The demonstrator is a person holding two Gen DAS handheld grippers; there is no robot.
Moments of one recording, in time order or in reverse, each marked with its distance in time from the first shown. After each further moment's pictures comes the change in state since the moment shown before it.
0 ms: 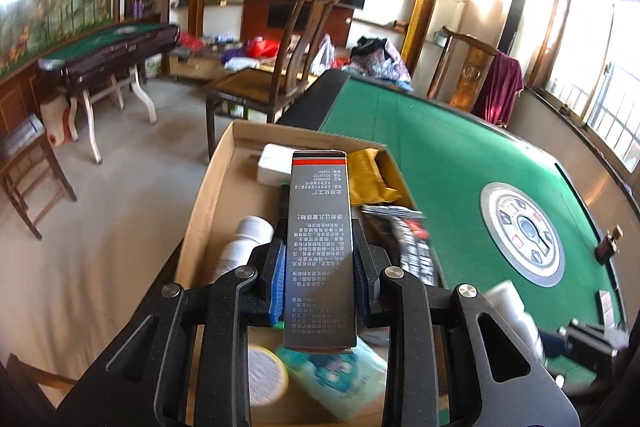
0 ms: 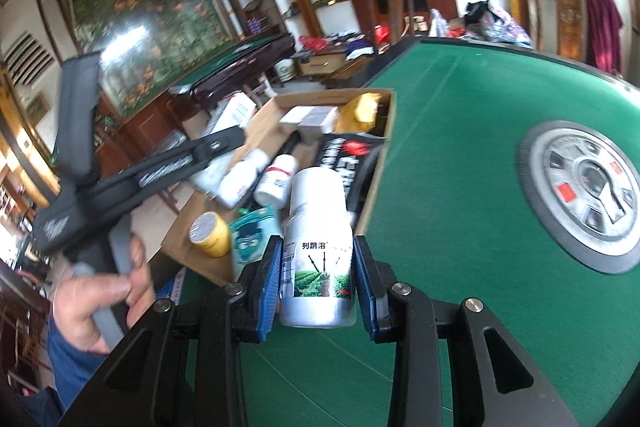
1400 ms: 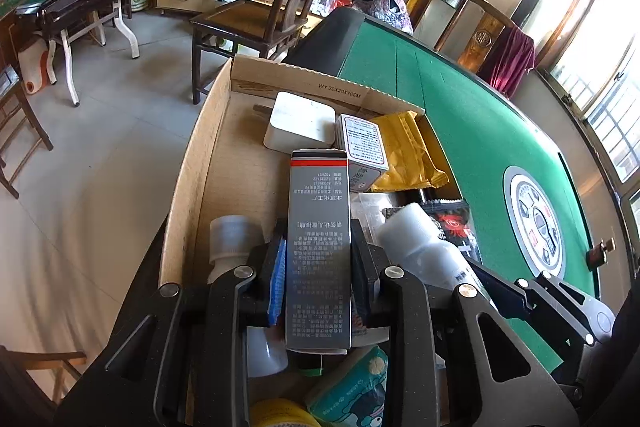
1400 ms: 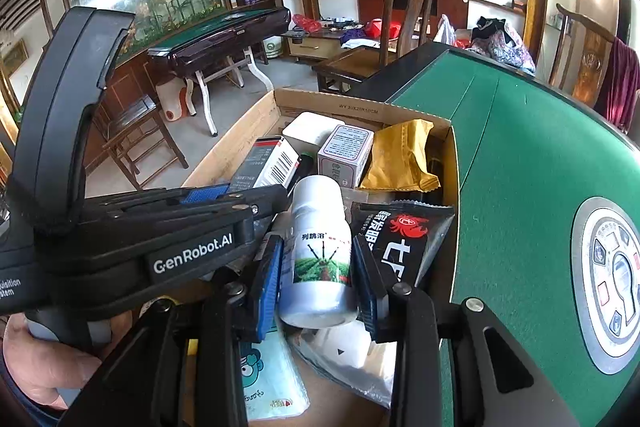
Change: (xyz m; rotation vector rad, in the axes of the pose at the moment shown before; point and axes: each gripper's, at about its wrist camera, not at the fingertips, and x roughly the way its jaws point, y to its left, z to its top) left arm 0.073 0.032 0.018 -0.070 0.231 -0.066; right arm 0.108 0.038 0.060 -0.126 0.067 -0.144
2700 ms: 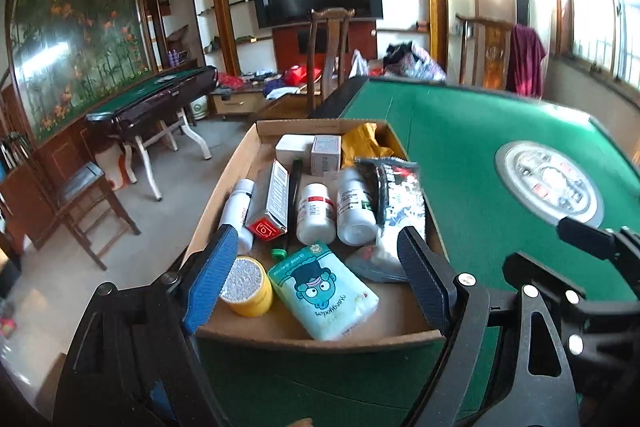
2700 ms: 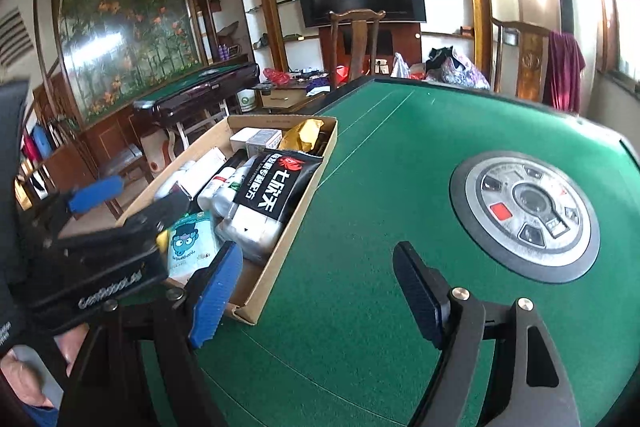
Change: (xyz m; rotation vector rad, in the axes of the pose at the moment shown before) left arm -0.090 -0.102 -0.113 0.191 -0.369 0.326; right arm -0.119 -0.072 -0.109 0.099 -0.228 -0.064
